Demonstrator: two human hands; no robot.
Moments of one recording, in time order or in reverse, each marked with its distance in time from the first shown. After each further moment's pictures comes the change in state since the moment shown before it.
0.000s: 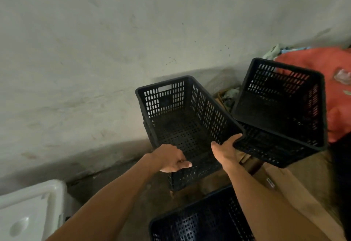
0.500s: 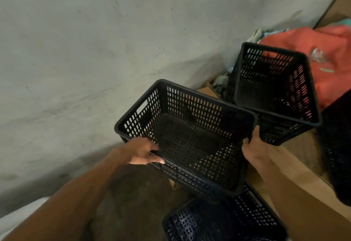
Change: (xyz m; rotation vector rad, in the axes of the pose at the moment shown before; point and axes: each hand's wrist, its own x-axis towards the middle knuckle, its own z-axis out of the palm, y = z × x) left_hand -0.038 -0.152 0.025 -0.035 0.106 0.185; right_hand -0.016 0.024 -0.028 -0.260 0.254 0.015
